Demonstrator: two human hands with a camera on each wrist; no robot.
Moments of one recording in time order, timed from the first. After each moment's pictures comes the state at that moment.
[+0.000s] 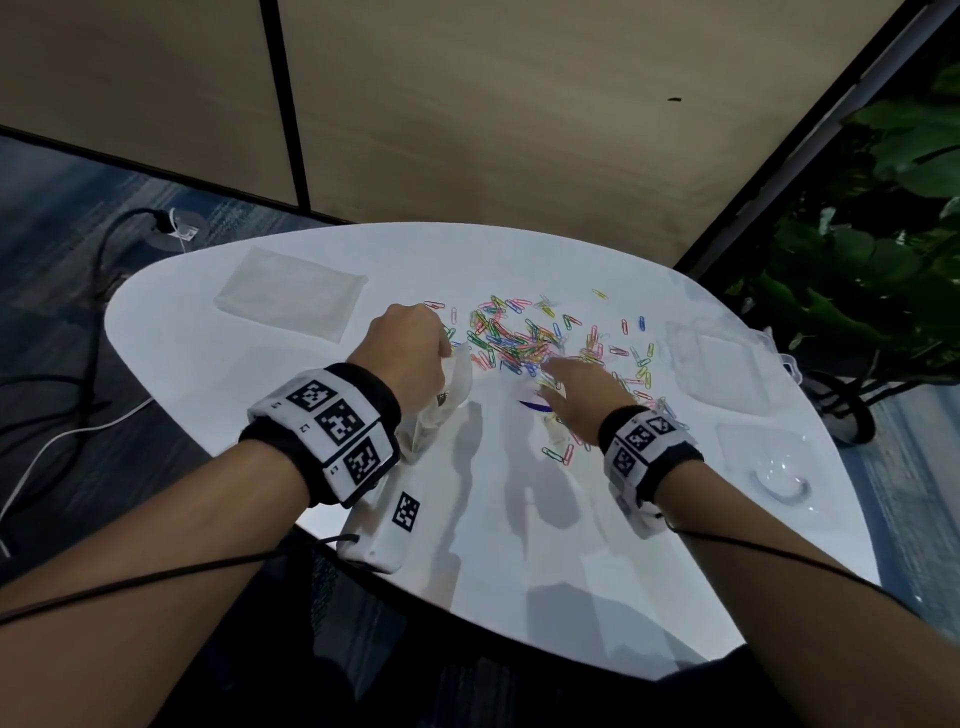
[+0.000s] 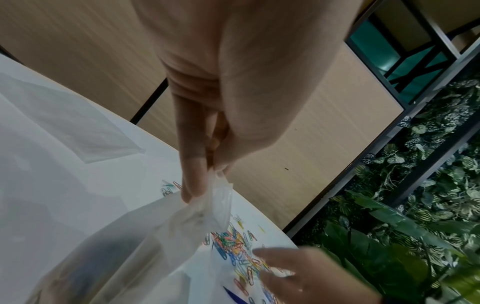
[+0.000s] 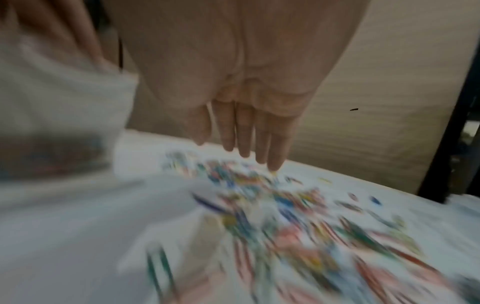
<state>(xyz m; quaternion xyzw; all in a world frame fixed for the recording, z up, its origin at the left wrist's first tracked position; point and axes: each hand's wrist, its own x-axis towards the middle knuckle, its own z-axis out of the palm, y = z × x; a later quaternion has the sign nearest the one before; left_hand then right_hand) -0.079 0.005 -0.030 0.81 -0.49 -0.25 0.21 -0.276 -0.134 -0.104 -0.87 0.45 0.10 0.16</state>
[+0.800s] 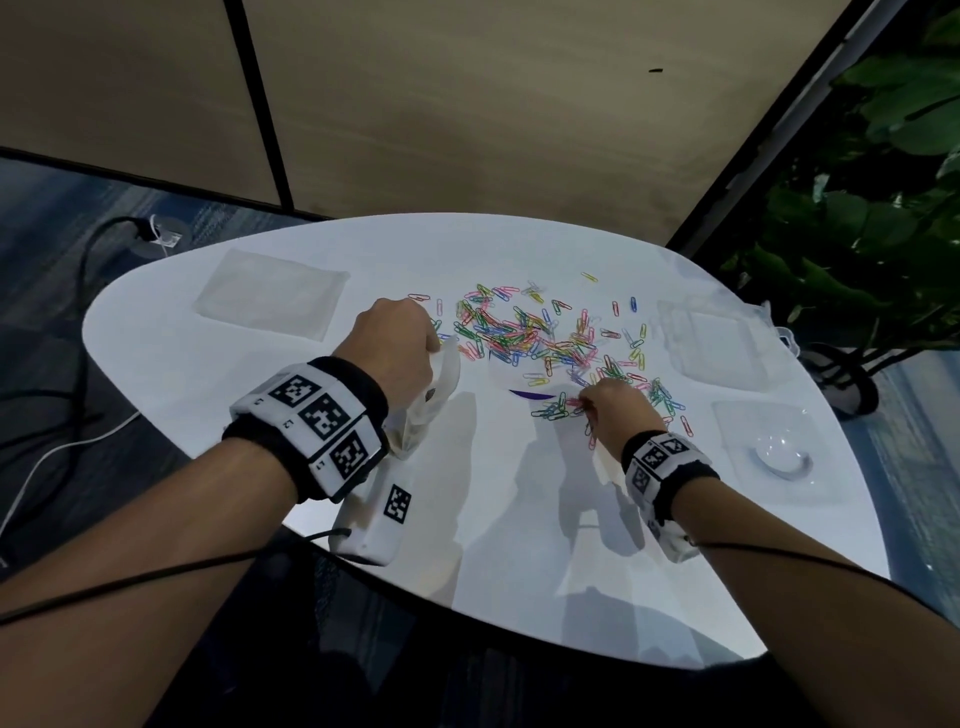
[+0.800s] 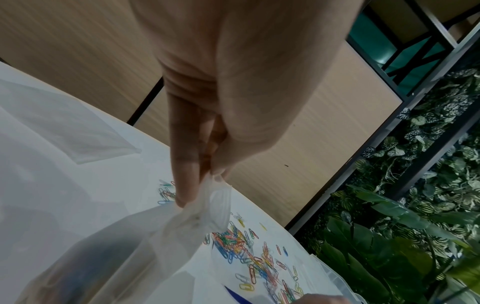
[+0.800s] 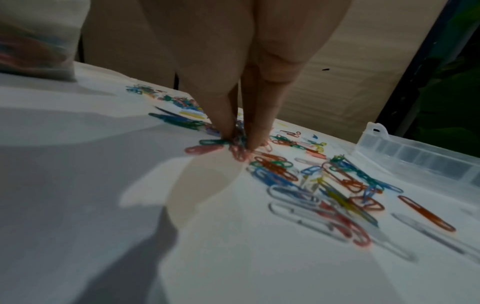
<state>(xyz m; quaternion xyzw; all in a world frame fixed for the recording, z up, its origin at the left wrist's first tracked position) -0.084 -0.006 -0.035 0.81 -0.51 -0.24 0.17 -0.344 -0.149 -0.159 -0.87 0.48 0.08 0.06</state>
